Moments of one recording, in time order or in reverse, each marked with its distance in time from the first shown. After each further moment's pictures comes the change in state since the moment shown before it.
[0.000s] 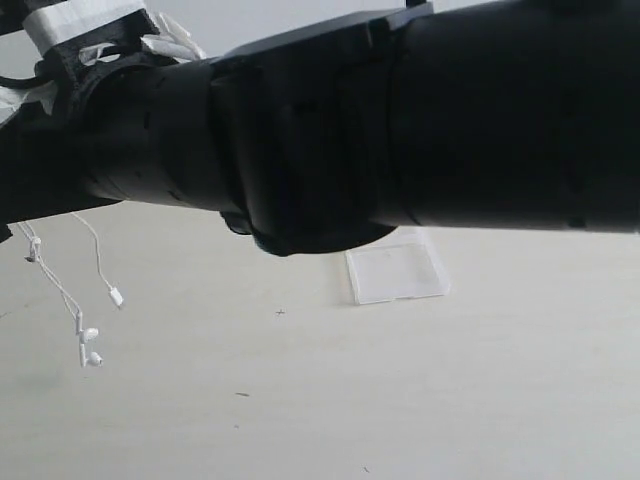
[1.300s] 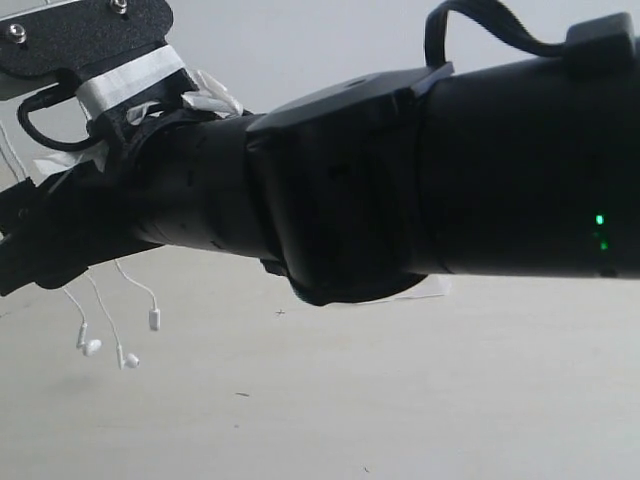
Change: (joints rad) left arm 0.000 0.000 0.000 -0.181 0.025 0.193; right arm 0.000 -0.021 0.100 -0.002 -0.039 -0.001
